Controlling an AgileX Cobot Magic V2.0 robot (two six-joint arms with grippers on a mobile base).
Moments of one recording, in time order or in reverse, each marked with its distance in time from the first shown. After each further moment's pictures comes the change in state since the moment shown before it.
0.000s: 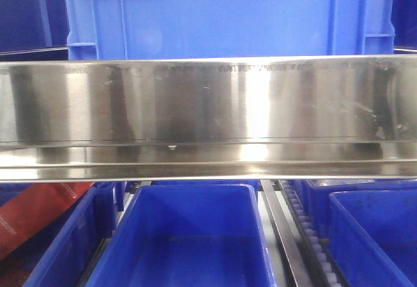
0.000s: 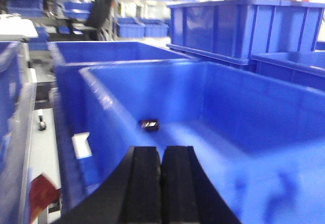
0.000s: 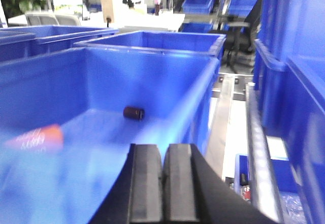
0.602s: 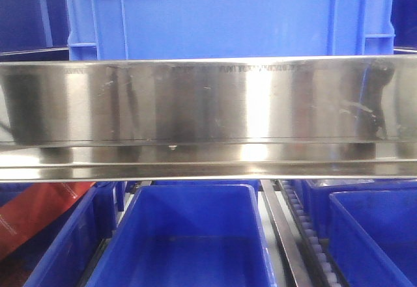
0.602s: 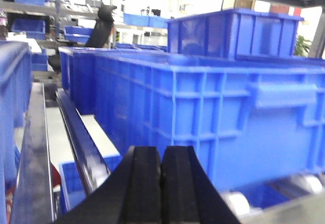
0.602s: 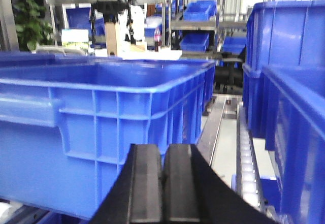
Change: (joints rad) left arm 0.000 -0.496 0.364 -0.011 0.048 0.000; right arm 0.000 -0.432 0.203 0.000 0.092 0.000
